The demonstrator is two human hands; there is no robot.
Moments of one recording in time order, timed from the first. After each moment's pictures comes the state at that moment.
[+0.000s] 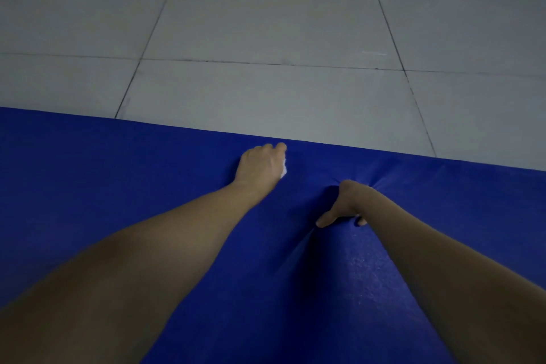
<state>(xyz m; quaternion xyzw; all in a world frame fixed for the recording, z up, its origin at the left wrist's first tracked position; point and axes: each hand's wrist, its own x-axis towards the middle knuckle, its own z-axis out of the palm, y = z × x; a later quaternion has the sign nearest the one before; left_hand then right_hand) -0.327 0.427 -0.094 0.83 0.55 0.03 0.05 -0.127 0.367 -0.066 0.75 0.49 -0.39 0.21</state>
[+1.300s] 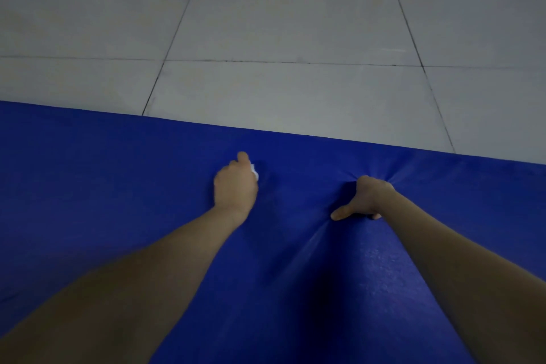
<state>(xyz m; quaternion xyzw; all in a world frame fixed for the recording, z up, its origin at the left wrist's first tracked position) -0.400 0.382 -0.110 0.70 0.71 0.08 0.06 -0.121 0.358 -0.078 0.74 0.54 -0.33 0.21</state>
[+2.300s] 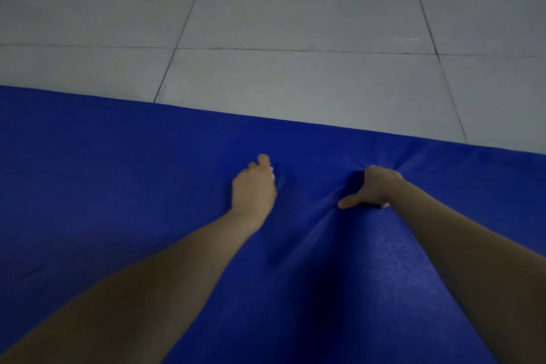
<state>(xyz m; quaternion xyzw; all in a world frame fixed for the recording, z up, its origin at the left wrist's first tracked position) -0.386 0.344 -0.109 0.72 0.69 0.04 0.06 -0.120 0.354 -0.073 0.73 0.58 -0.31 0.20</state>
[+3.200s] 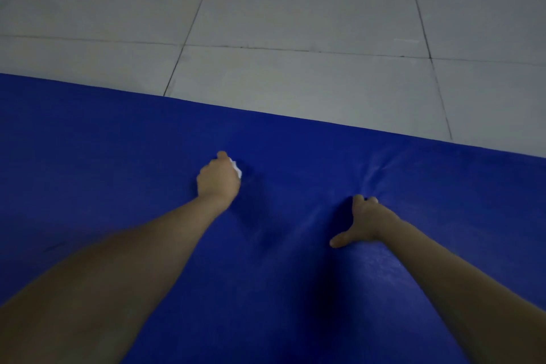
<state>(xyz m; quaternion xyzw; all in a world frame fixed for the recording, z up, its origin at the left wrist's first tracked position) -0.450 0.337 -0.085 0.61 0.78 0.02 0.11 -0.141 0.265 -0.054 0.69 0.58 -0.34 0.27</state>
